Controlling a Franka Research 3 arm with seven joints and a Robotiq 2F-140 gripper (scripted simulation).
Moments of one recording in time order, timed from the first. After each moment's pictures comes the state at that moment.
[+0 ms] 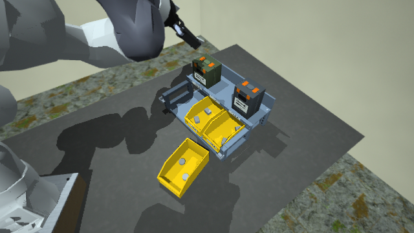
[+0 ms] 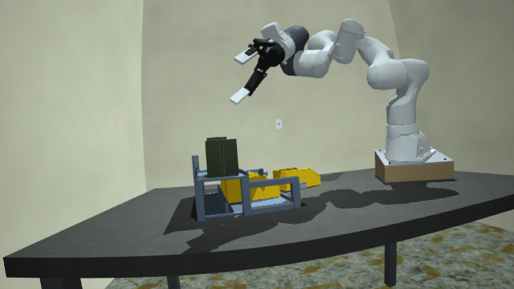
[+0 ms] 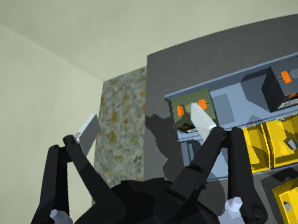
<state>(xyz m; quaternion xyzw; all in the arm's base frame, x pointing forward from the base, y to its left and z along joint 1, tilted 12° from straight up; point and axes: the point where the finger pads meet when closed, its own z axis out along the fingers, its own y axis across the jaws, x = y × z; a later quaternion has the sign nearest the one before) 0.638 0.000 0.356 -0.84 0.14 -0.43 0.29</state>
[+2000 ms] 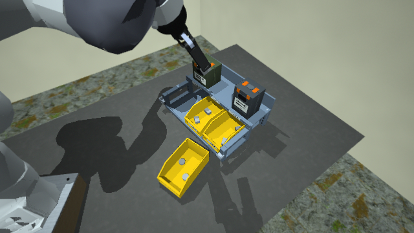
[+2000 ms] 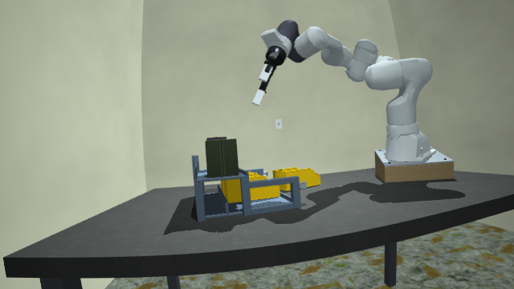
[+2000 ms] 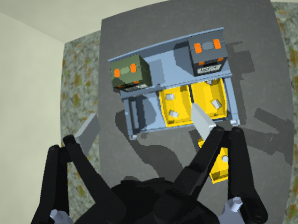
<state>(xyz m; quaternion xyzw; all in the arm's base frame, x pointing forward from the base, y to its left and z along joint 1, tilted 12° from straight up) 0.532 -0.133 0.332 -0.92 0.10 -0.30 0.22</state>
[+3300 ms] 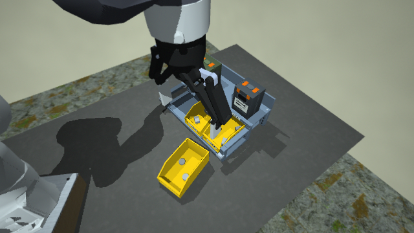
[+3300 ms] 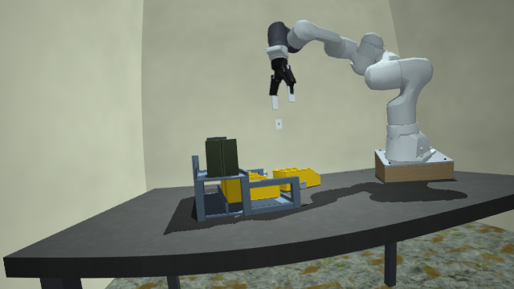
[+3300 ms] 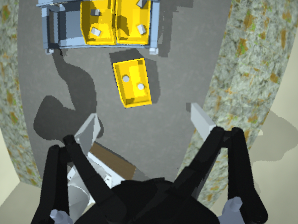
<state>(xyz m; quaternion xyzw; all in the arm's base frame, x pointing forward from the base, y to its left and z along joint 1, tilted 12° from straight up) 0.379 -0.292 0.277 -0.99 -0.05 -0.08 0.08</state>
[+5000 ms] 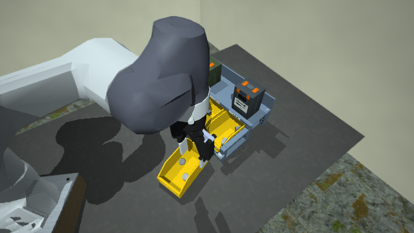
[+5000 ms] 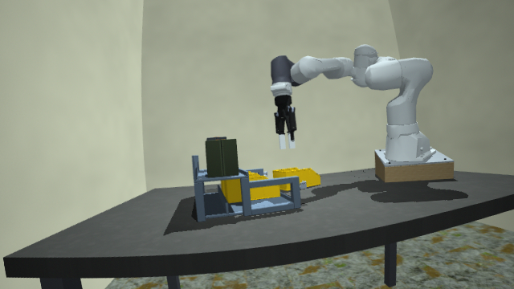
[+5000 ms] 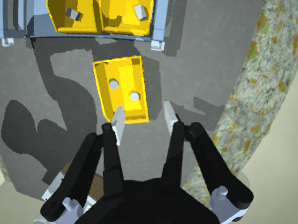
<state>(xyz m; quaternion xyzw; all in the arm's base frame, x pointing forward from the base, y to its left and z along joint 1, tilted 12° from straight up) 0.395 -0.270 0.111 -0.99 -0.08 -0.07 0.08</state>
